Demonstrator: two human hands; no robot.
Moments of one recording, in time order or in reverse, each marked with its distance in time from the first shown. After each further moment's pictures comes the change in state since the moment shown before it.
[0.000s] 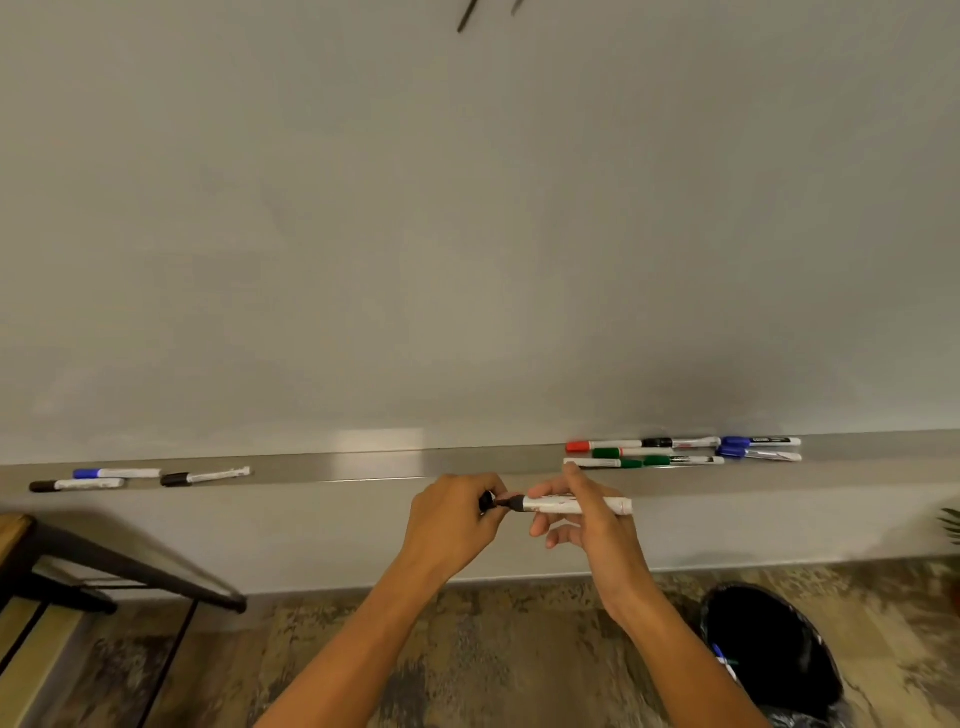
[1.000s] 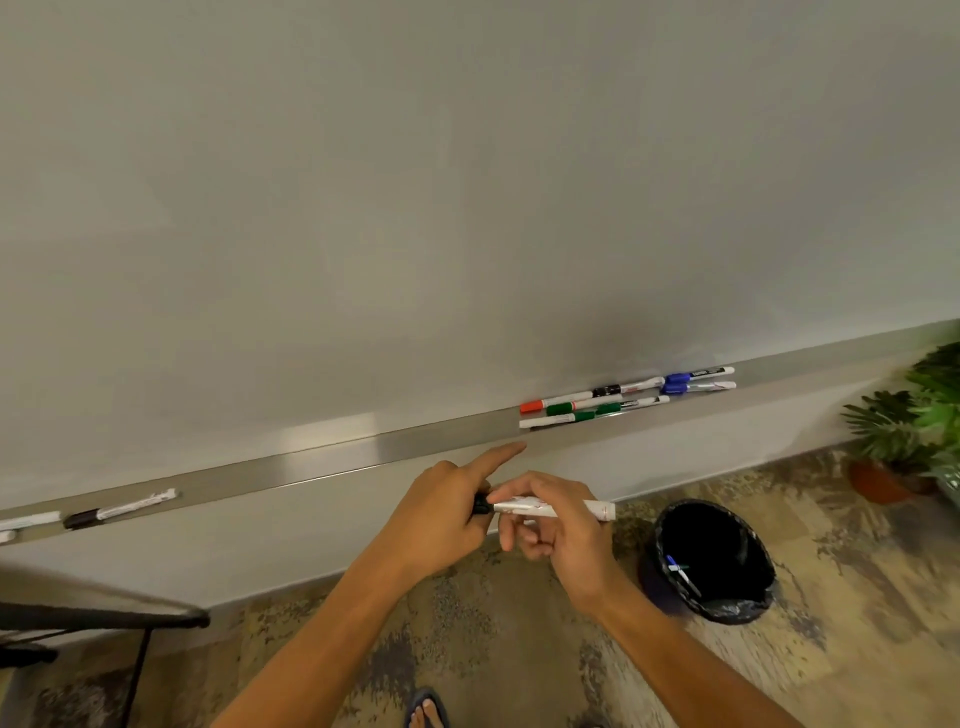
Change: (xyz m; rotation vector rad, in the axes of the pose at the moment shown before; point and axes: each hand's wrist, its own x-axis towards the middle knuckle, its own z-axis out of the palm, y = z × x) left_hand 0.009 0.013 -0.010 -0.206 -0.305 0.413; right_hand -0.018 0.009 0.002 0.178 -0.122 -0.032
